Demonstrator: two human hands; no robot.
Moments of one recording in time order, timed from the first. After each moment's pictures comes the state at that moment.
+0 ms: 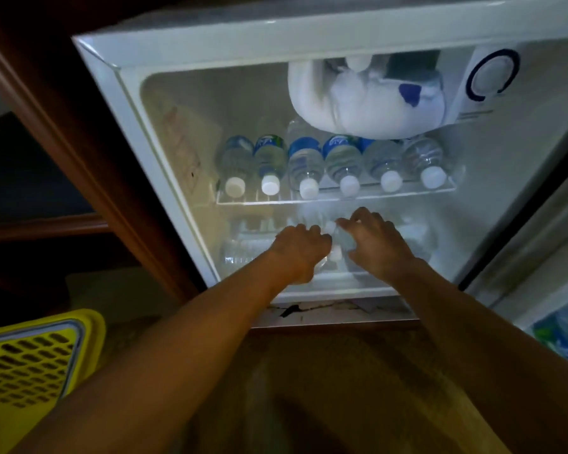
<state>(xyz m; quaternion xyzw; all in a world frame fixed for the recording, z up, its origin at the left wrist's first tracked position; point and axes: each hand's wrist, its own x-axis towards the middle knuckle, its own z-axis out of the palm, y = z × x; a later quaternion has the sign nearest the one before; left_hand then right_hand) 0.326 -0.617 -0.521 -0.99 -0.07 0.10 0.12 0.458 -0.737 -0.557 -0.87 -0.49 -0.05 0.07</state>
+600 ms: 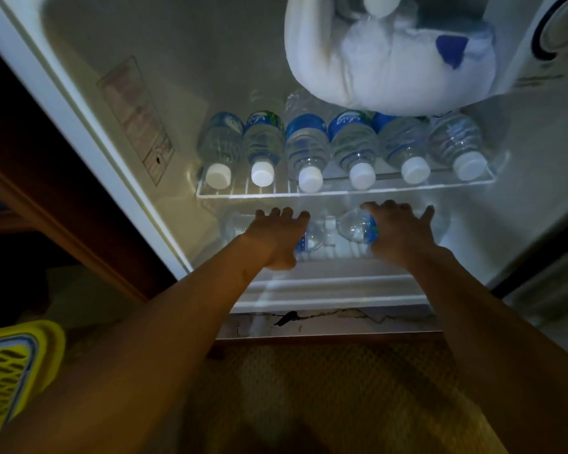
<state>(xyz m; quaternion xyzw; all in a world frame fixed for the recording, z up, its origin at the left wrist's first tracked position) 0.357 -0.549 -0.560 -0.97 -0.16 0.16 0.04 0.510 -0.718 -0.579 -0.92 -0.39 0.03 0.02</state>
